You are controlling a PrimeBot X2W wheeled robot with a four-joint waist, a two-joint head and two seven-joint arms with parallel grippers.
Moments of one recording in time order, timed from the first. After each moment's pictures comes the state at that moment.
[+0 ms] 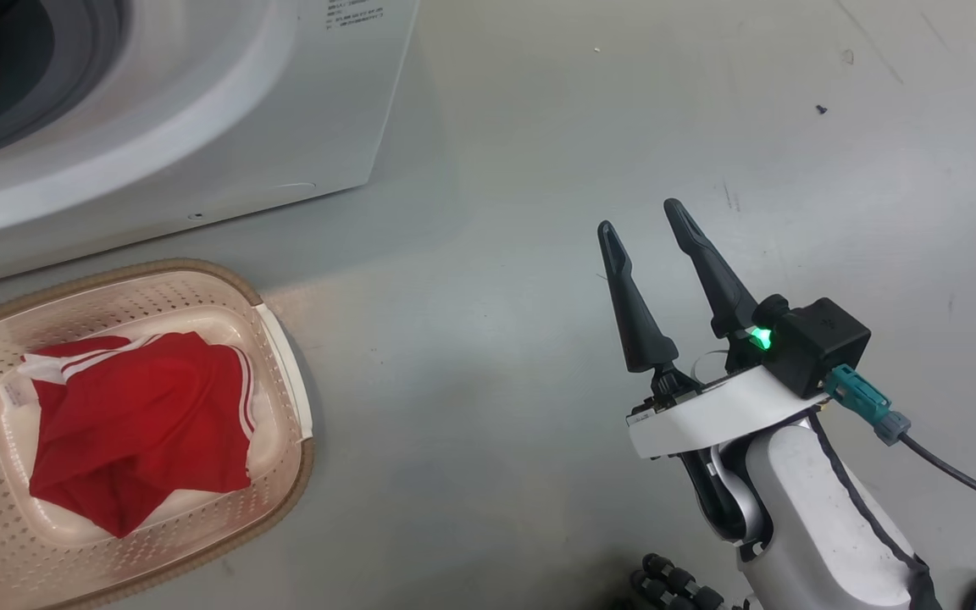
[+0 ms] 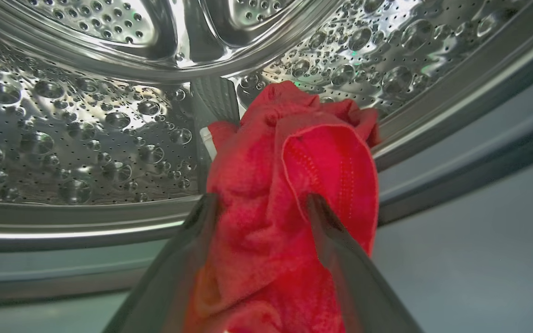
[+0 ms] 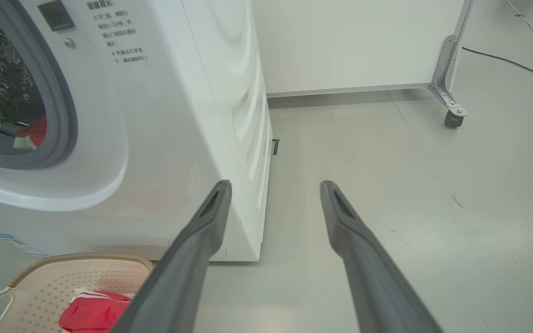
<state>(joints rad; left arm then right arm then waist) -0.87 0.36 -0.06 0.48 -0.40 -0.12 0.31 -0.30 -0.05 0.43 0.08 0.41 -0.01 -0.25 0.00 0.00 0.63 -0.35</state>
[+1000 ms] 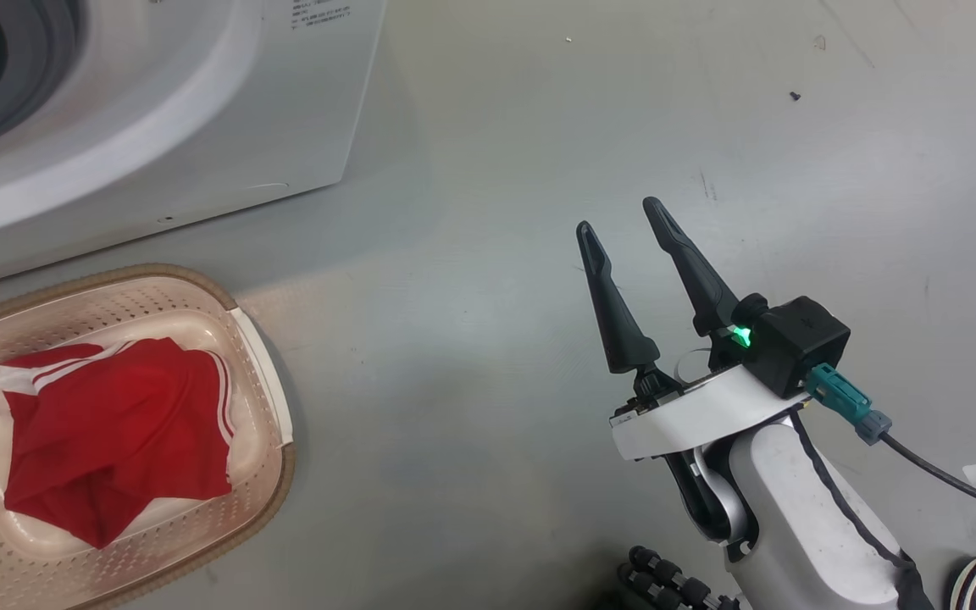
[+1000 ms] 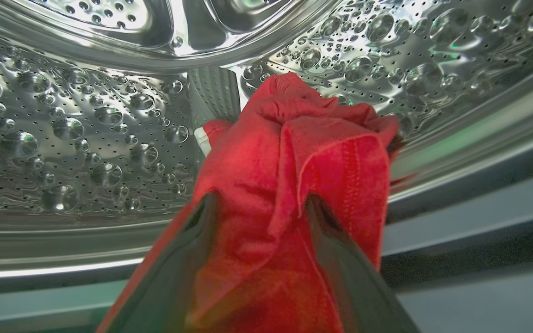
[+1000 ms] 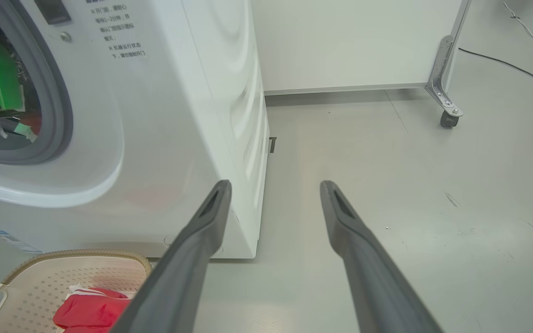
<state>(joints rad) -1.03 0.36 -0.10 0.67 -0.37 -0.12 0.34 -0.32 -0.05 0.48 0.08 0.41 -0.04 -0.25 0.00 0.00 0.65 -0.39</state>
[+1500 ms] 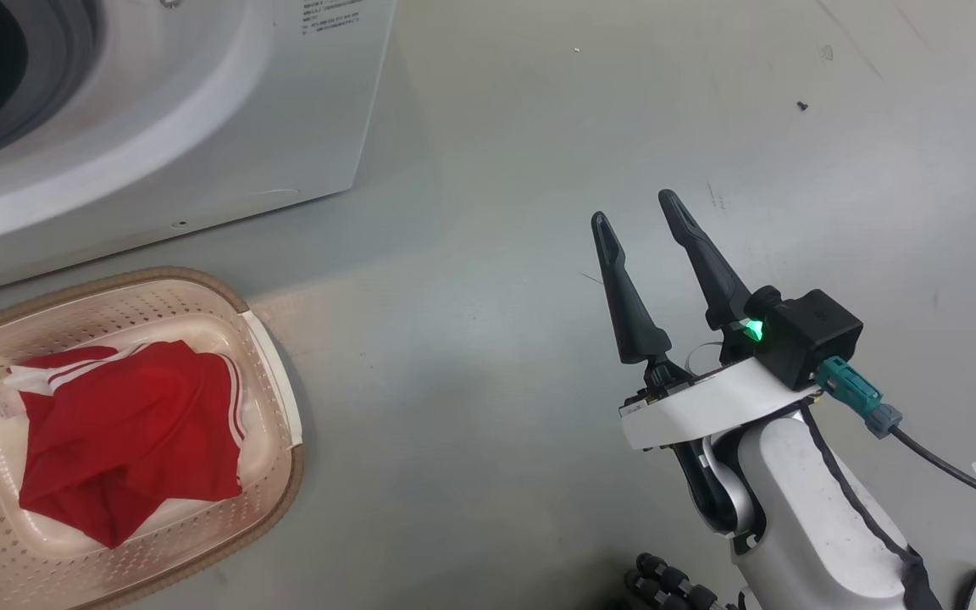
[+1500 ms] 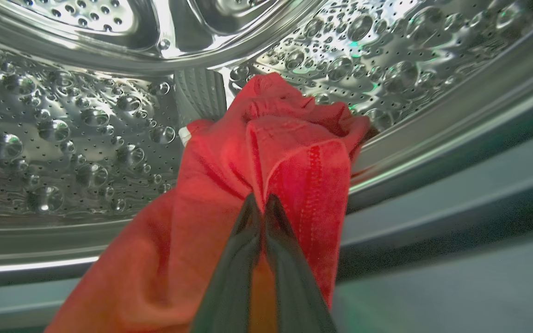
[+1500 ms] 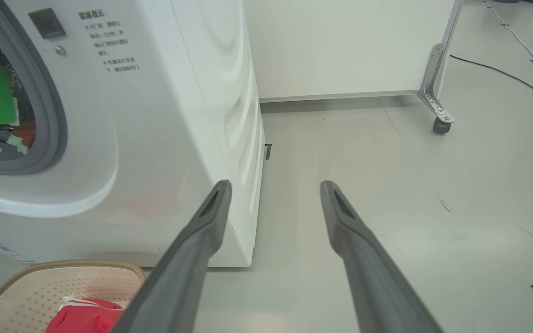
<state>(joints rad) -1.04 0.32 -0.12 0.74 -0.37 -0.12 0.29 -0.33 -0.05 0.45 0.09 0.41 -0.05 -0.25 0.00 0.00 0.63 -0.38</state>
